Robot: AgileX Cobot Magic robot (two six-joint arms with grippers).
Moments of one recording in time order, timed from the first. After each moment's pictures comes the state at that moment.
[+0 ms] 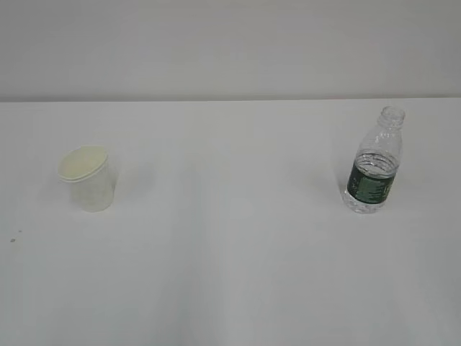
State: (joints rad) left arm -0.04 0.01 -0.51 -0.01 1.09 -0.02; right arm 0.03 -0.02 -0.51 -0.16 1.14 0.10
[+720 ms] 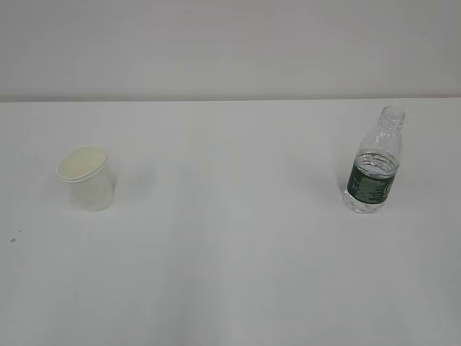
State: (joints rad) left arm -0.04 0.01 -0.51 -0.01 1.09 -0.02; right arm 0.03 -0.02 -0.51 -0.16 1.14 0.10
